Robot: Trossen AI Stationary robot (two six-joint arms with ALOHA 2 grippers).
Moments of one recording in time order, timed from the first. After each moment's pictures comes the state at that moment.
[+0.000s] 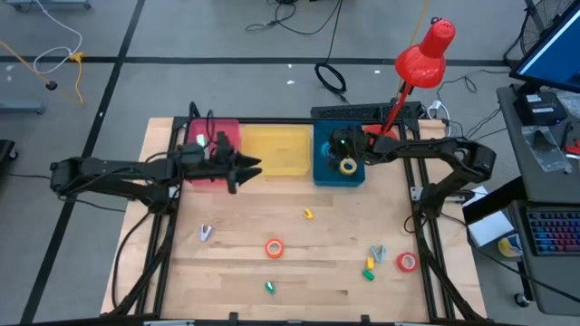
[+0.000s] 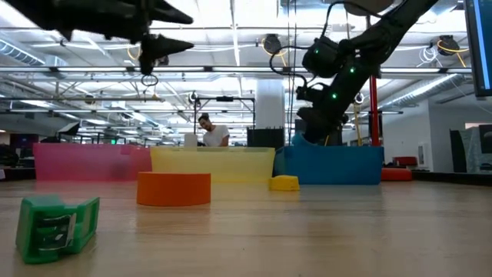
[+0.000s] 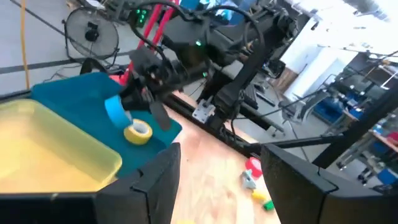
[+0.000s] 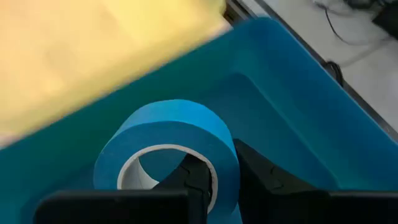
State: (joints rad) left arm 0.16 0.93 0.51 0.37 0.03 -0.53; right arm -0.48 1.54 0.83 -0.13 0.26 0.06
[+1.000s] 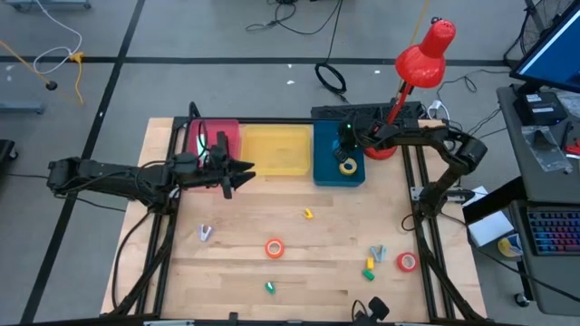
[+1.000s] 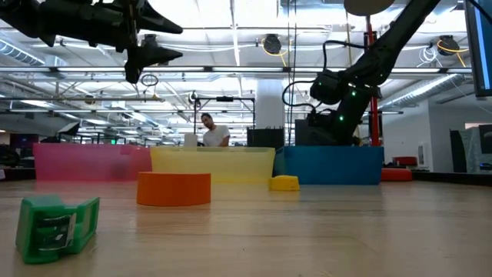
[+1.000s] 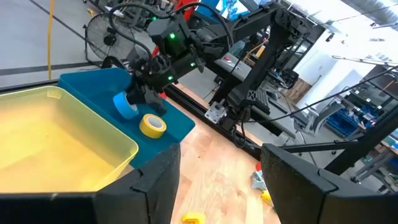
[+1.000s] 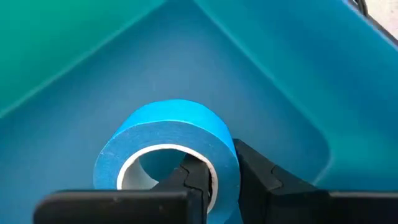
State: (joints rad) left arm 0.09 0.87 0.41 0.39 -0.11 -0.56; right arm -0.71 1.66 0.83 -0.14 0.07 0.02
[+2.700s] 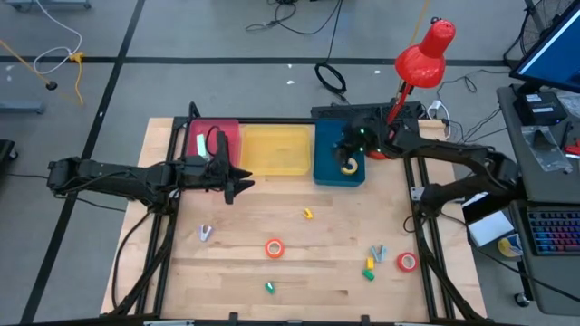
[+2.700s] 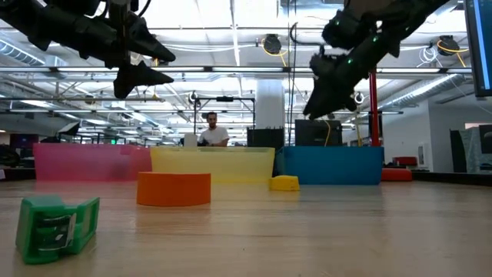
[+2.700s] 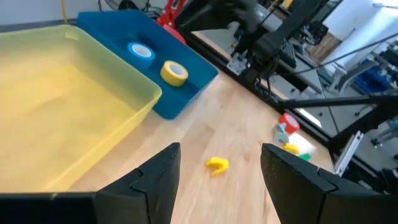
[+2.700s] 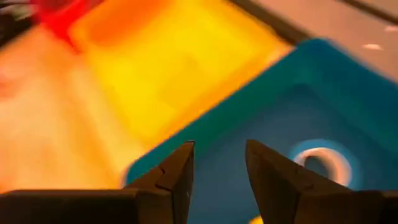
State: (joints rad) left arm 0.09 0.87 0.41 0.17 -0.07 -0.57; right arm -0.51 1.29 0.83 -0.25 -0.10 0.26
